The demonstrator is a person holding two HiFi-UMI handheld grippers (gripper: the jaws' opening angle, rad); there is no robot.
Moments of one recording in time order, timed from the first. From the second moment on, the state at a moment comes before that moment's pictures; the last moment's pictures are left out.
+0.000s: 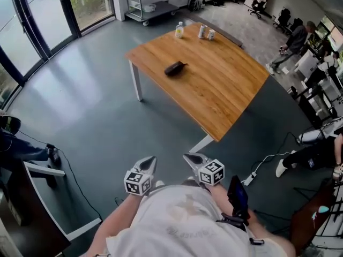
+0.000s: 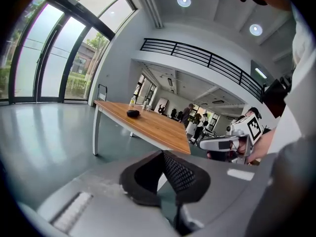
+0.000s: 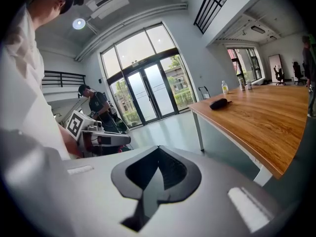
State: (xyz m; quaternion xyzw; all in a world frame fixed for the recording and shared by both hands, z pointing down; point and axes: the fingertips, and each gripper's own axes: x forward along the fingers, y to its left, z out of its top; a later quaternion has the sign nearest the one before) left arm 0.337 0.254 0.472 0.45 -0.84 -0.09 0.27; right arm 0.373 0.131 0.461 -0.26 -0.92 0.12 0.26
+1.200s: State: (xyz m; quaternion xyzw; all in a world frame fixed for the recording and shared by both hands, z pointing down) left arm 0.183 0.290 0.459 0.39 -0.87 -0.09 0.28; right arm 0.182 0.163 0.449 -0.34 -0.90 0.12 0.25
